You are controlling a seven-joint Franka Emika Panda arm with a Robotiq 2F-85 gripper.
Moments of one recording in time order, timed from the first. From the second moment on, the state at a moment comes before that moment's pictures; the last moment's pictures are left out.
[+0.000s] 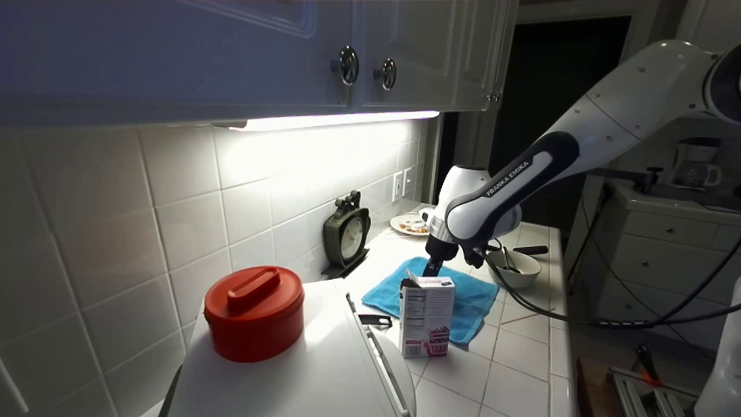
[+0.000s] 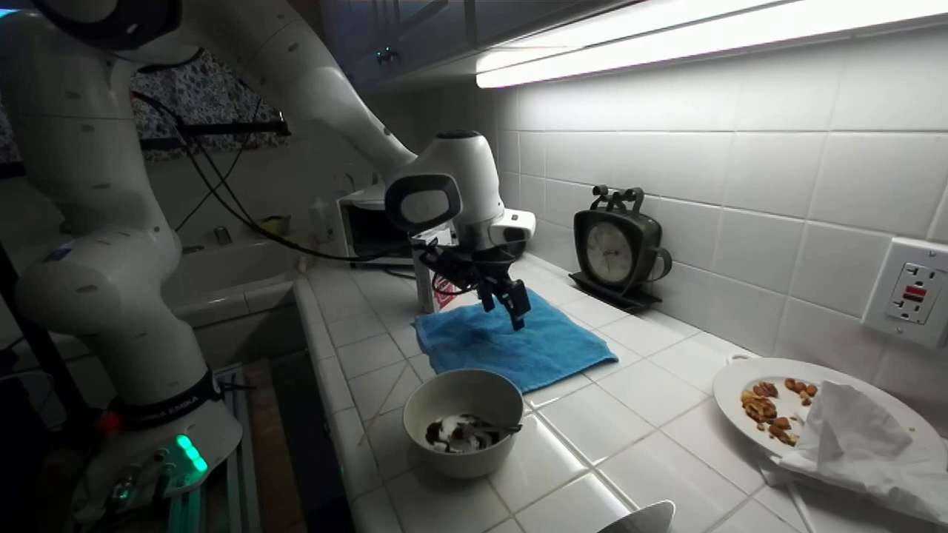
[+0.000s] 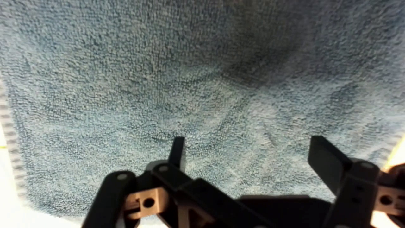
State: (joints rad) arm -0.23 0.12 -0.08 -2.35 0.12 2.68 -0.41
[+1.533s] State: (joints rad) arm -0.15 -0.43 -0.16 -2.30 0.01 1.96 -0.12
